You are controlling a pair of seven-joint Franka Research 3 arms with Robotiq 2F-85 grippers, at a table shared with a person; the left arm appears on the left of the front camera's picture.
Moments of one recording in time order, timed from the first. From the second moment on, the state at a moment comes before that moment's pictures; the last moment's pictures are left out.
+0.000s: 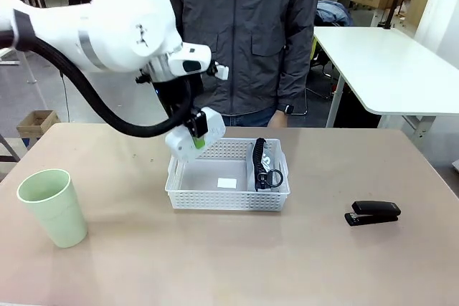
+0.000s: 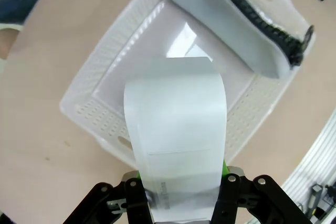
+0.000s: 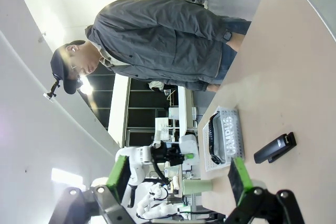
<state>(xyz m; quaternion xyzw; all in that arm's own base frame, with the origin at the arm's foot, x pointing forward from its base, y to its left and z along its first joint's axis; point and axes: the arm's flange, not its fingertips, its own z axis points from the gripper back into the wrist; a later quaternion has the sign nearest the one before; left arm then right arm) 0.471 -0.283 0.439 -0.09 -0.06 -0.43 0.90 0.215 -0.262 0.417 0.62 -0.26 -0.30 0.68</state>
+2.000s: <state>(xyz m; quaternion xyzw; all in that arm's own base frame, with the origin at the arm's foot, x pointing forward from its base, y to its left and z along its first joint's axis) 0.472 -0.319 0.367 -0.04 -0.06 -0.48 0.87 0.215 -0.262 0.417 0.62 -0.26 -0.30 0.68</state>
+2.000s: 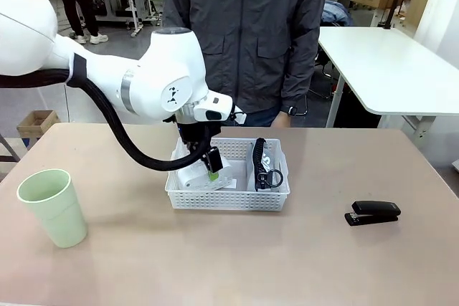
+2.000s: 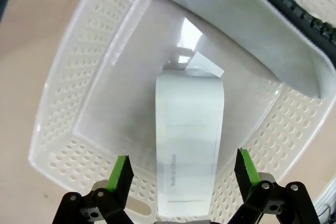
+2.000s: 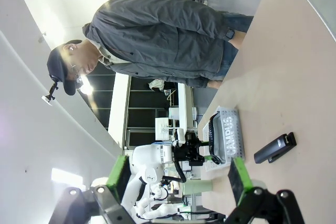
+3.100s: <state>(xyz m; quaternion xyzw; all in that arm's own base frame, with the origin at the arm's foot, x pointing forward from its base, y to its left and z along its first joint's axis) 0.367 0.128 0.592 -0.45 -0.18 -0.21 0.85 0.215 -0.261 0.417 0.62 -0.26 -0.30 0.68</state>
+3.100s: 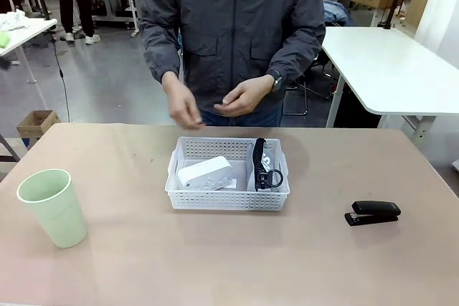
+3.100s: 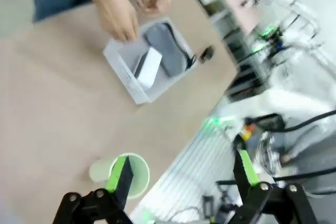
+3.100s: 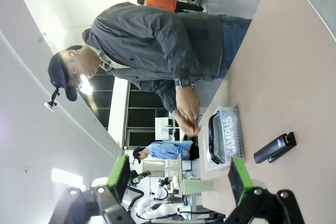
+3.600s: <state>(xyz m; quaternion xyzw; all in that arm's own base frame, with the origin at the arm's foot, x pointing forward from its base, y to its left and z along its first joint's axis) 0.332 0.253 0.444 -0.64 -0.23 -0.05 0.73 0.216 -0.261 0.417 0.62 -0.26 -0.30 0.68</state>
